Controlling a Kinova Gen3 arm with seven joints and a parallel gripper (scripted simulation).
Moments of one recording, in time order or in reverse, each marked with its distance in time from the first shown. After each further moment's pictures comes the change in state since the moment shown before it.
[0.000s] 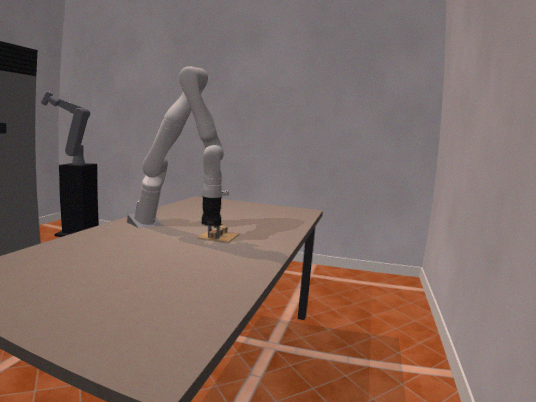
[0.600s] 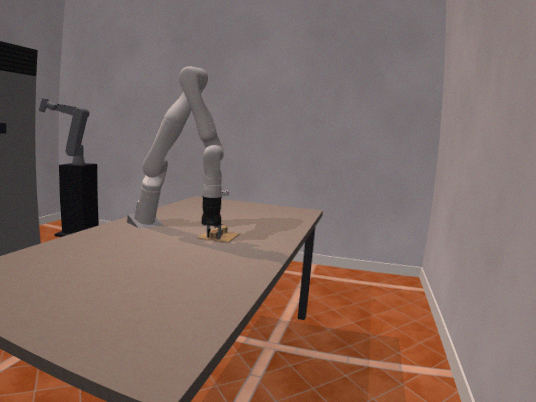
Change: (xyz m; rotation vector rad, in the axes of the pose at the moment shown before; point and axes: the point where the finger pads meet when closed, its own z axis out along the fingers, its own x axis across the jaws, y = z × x) arm 0.000 0.000 0.000 0.000 0.000 0.000
